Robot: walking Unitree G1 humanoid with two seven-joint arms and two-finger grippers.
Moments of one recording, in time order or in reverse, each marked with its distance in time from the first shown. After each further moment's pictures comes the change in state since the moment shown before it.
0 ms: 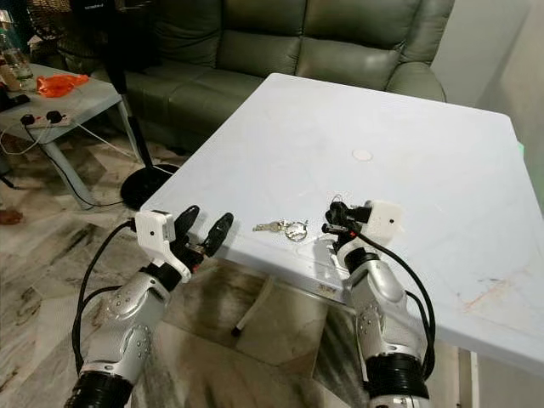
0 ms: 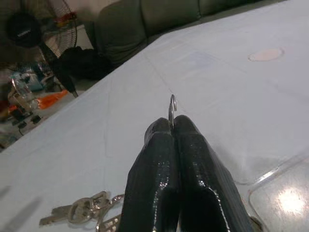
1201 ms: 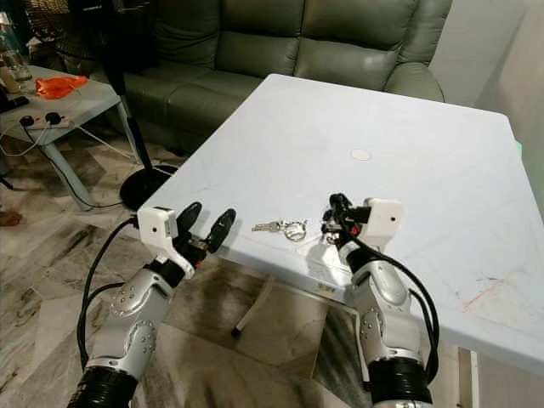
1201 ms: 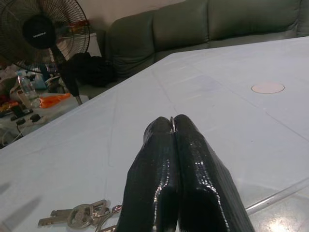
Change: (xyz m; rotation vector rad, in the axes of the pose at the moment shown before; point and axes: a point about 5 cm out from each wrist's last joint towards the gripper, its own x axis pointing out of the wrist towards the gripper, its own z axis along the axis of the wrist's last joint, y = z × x) left arm 0.001 0.001 -0.001 -0.009 -0.003 0.008; right arm -0.004 0.001 0.008 -0.095 -0.074 0.055
